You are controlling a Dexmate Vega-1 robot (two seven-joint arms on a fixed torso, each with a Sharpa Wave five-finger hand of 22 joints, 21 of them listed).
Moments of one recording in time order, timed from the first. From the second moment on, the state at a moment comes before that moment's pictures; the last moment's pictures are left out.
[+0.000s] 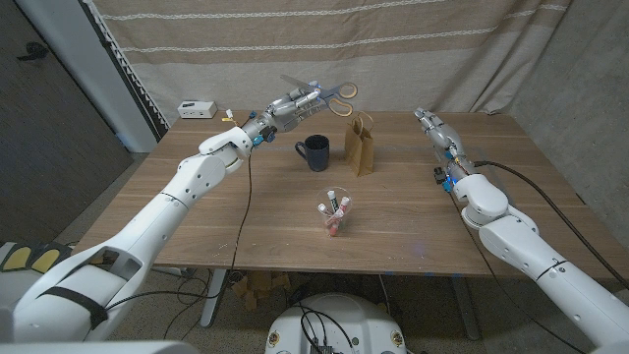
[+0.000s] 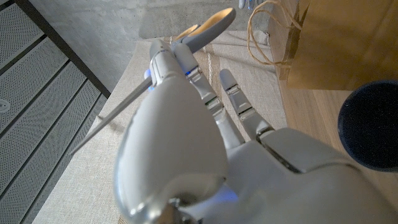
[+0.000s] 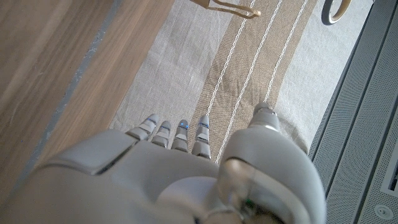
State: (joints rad) left arm 0.64 0.53 0.39 -1.51 -1.01 0.12 -0.38; left_hand 1.60 0.14 -0.30 0.15 0.38 1.20 -0.15 0.26 0.19 1.13 -0.18 0.20 0.39 1.30 -0.24 0.20 0.22 0.44 -0.04 0.74 0.23; right arm -1.06 -0.67 -0.28 -1.74 0.49 0.19 -0.23; right_hand 0.61 0.18 -0.14 -0.13 0.45 0.18 -0.08 0.25 0.19 0.02 -0.02 0.22 0.19 -0.07 0.01 0.18 0.18 -0.05 0.04 0.20 0.18
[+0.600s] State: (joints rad) left arm 0.65 0.52 0.38 -1.51 -1.05 0.15 -0.39; left_hand 1.60 0.14 -0.30 0.15 0.37 1.20 -0.15 0.26 0.19 1.13 -0.18 0.20 0.39 1.30 -0.24 0.20 0.22 0.44 -0.04 0.75 0.23; right arm -1.07 -0.68 -0.28 -1.78 0.45 0.18 -0.25; right_hand 0.62 0.17 -0.13 -0.13 0.45 0.19 -0.07 0.25 0.19 0.02 -0.02 0.22 0.19 -0.07 0.01 0.18 0.18 -0.05 0.04 0.20 0.18
